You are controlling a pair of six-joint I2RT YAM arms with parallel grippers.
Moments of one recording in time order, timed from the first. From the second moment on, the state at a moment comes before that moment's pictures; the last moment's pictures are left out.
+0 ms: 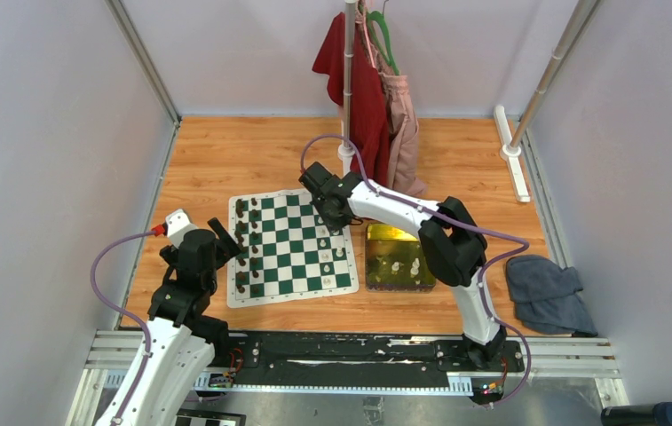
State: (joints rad) left arm -0.23 0.46 0.46 -0.58 -0.53 -0.59; right arm 0.87 2.09 1.70 -0.76 0.18 0.25
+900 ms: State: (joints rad) left arm -0.23 0.47 0.46 -0.58 -0.53 -0.59; right arm 0.89 2.03 1.62 -0.77 0.18 0.25
